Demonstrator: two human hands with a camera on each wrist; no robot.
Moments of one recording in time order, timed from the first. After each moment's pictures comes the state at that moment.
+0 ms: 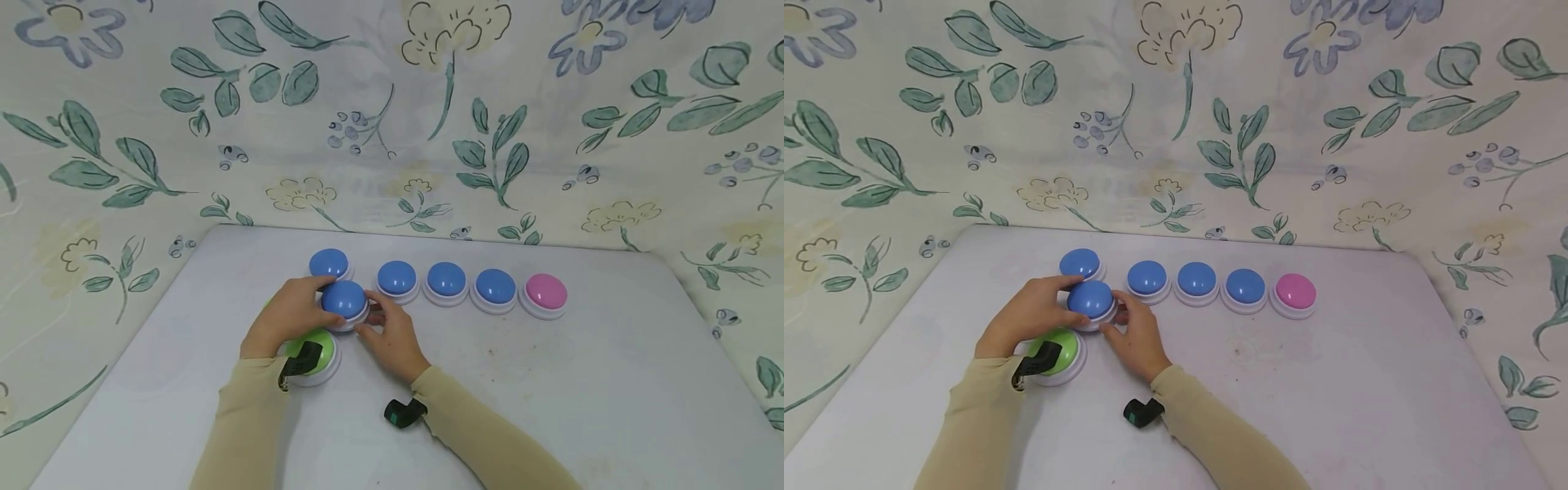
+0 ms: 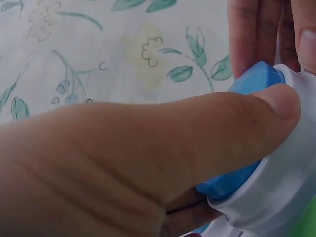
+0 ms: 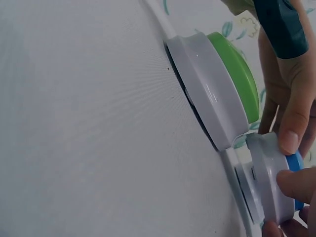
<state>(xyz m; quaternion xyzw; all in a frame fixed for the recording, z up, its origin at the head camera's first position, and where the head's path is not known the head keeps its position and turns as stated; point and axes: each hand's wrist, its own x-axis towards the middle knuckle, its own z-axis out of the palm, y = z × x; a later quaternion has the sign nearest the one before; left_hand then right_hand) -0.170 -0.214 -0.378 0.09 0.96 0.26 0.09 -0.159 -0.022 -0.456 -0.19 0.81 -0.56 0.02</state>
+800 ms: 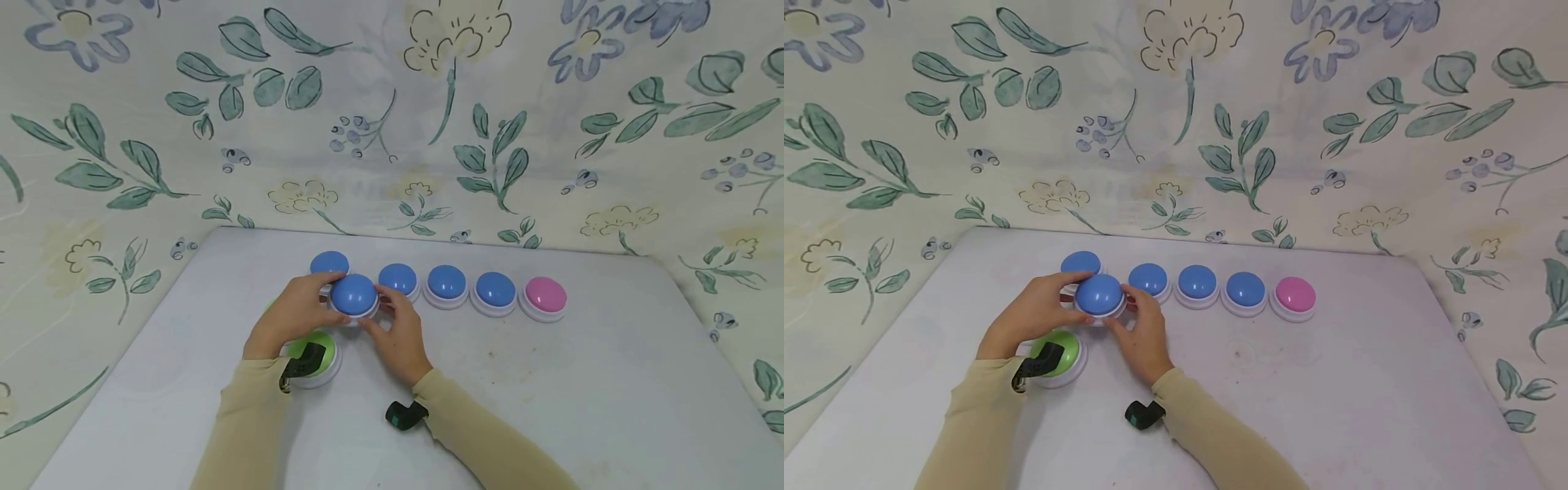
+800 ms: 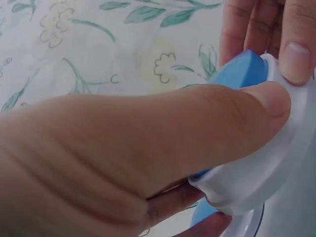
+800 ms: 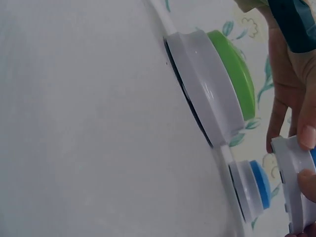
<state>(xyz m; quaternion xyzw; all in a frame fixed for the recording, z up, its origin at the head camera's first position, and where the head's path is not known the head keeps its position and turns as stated) -0.169 -0.212 -0.371 0.14 0.94 0.31 0.05 -0.158 -0.022 -0.451 -0.17 0.79 -0.59 -0.08</state>
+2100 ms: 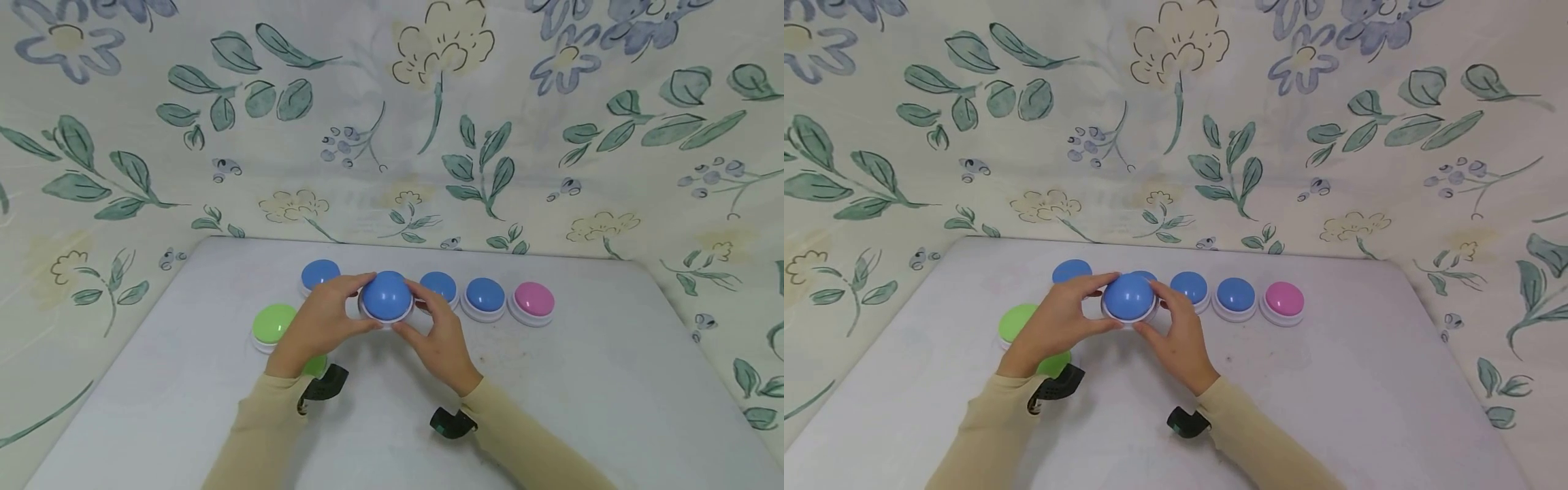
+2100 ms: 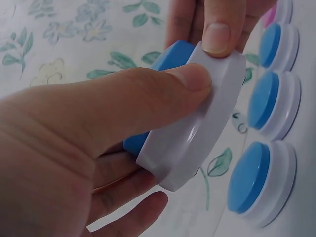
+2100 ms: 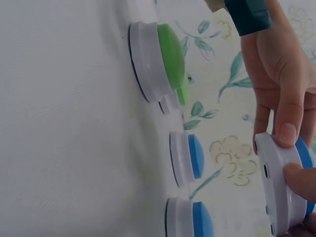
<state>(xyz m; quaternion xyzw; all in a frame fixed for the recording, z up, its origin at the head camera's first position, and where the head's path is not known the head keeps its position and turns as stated) -0.158 -0.162 -0.364 0.23 0.91 0.33 -0.07 -0.147 0.049 -0.417 -0.23 0.80 -0.54 -0.14</state>
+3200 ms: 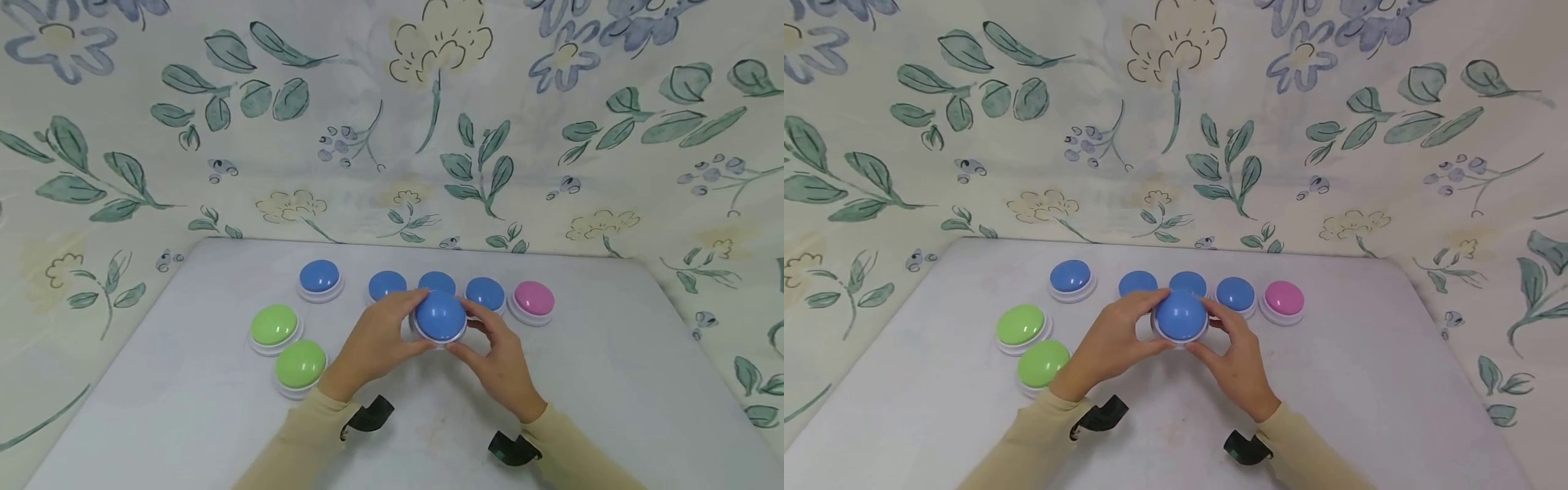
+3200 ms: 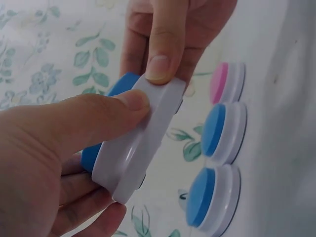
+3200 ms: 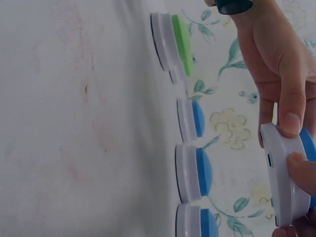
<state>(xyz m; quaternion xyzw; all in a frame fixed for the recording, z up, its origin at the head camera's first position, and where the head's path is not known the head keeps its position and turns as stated) -0.141 -0.089 -0.378 0.29 0.89 0.33 -0.10 -0.122 0.128 -0.421 -0.22 0.82 -0.51 -0.14</state>
